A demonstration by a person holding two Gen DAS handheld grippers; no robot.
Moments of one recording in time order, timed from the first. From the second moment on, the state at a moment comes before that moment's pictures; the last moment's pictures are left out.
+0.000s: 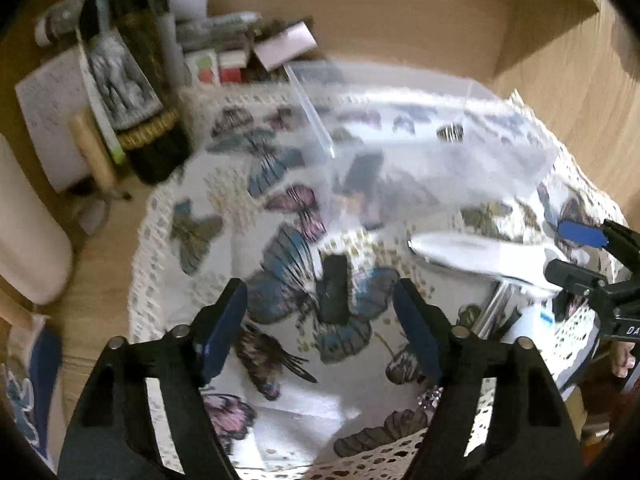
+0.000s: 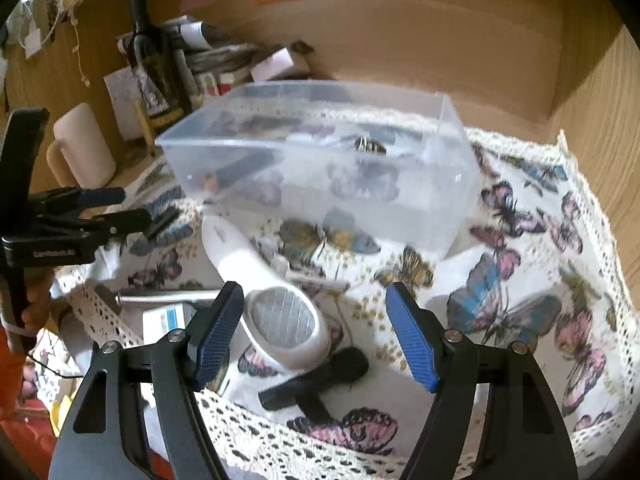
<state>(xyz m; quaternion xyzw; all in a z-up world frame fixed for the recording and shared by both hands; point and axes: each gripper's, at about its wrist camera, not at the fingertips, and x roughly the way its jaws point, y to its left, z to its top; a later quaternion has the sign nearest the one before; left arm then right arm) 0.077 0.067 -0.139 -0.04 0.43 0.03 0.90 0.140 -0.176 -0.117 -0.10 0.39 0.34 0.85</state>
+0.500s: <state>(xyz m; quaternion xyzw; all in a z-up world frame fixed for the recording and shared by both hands) 0.080 0.054 -0.152 -0.01 0.43 0.02 0.90 0.141 -0.160 -0.139 -0.11 0.41 0.37 0.83</state>
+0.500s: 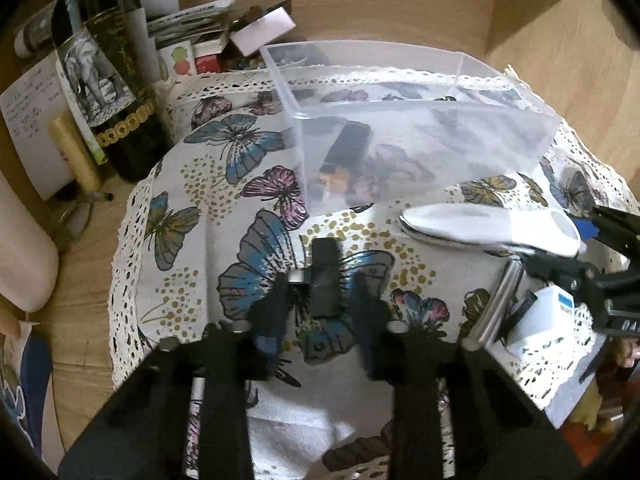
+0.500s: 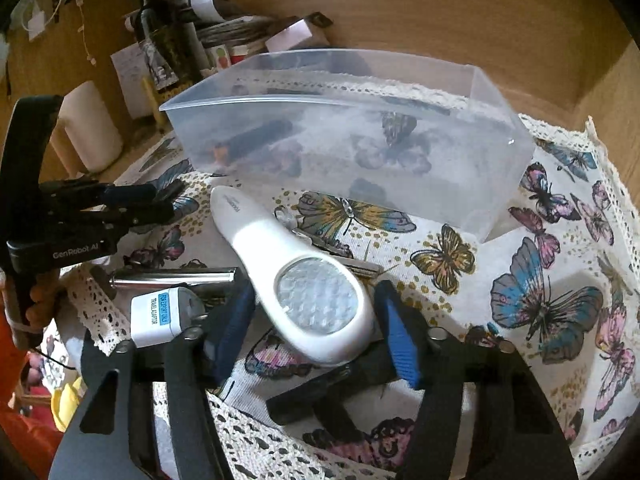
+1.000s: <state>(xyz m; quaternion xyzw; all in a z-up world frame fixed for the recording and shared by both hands) 0.071 0.059 -0.140 -0.02 0.41 0.04 0.91 0.130 -0.178 -0.096 -0.08 0.34 0.37 0.86</state>
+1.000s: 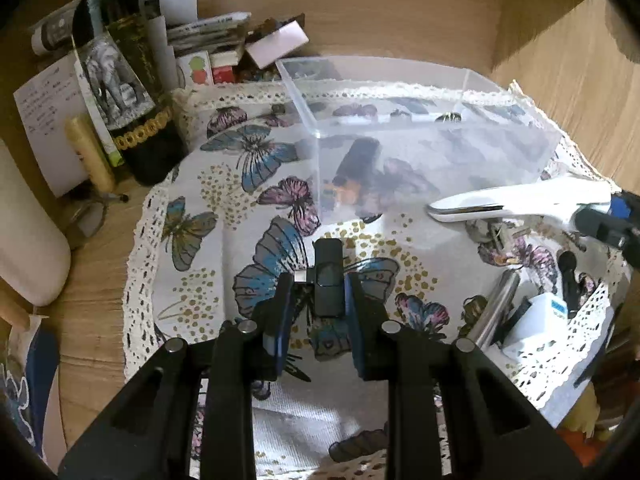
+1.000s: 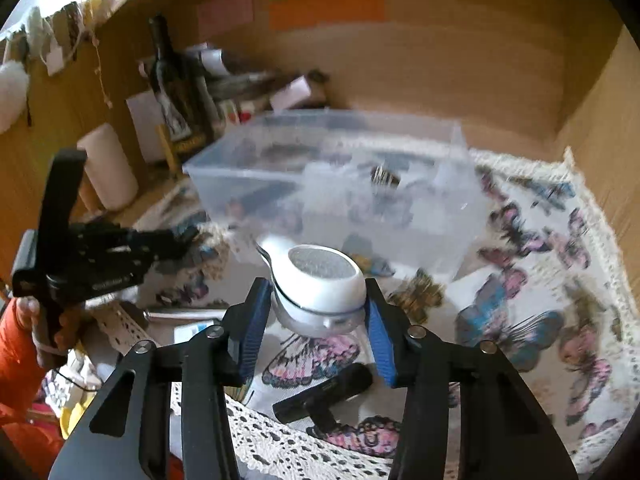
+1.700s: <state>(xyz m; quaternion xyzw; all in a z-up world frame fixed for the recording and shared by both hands) 0.064 0.038 -0.078 -0.01 0.33 0.01 0.94 0.135 -0.193 -0.046 -0.07 0.26 0.33 0.90</state>
